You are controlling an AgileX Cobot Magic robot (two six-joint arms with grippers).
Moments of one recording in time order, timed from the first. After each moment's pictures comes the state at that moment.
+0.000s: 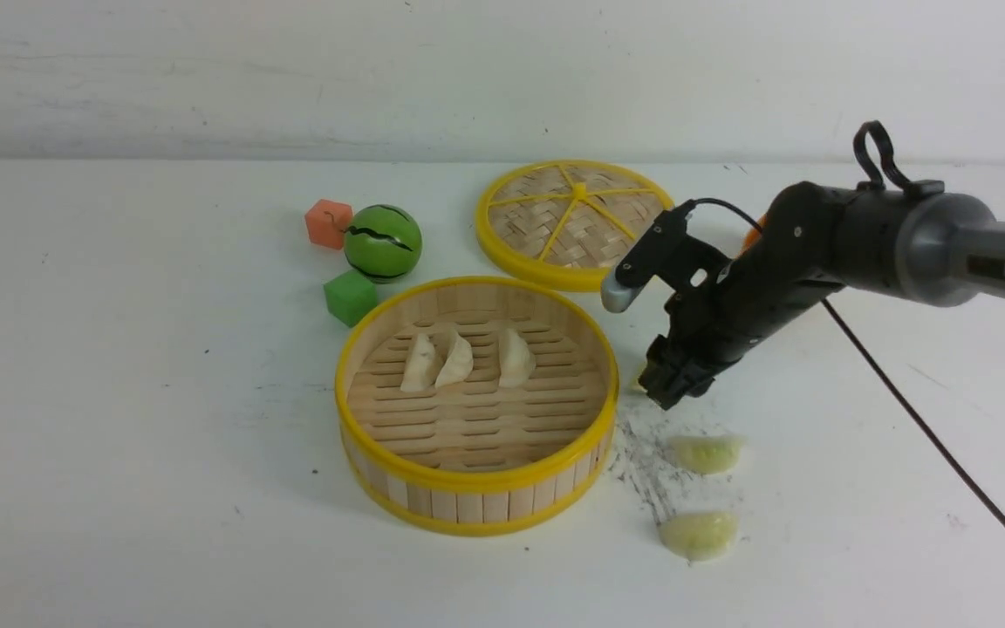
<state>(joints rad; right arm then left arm) 0.28 2.15 -1.58 0.34 0.57 -0.83 -0.36 0.14 -0.35 0.08 0.59 -0.14</state>
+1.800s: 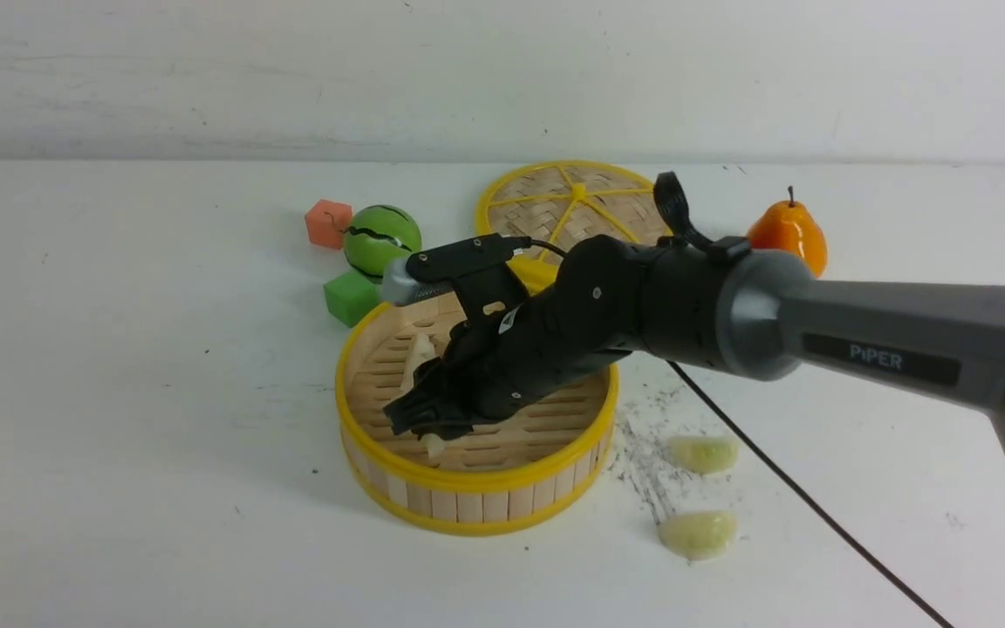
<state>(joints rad) 0.64 2.12 -1.58 0.57 0.43 -0.35 -0.36 0.14 -0.35 0.09 0.58 -0.14</state>
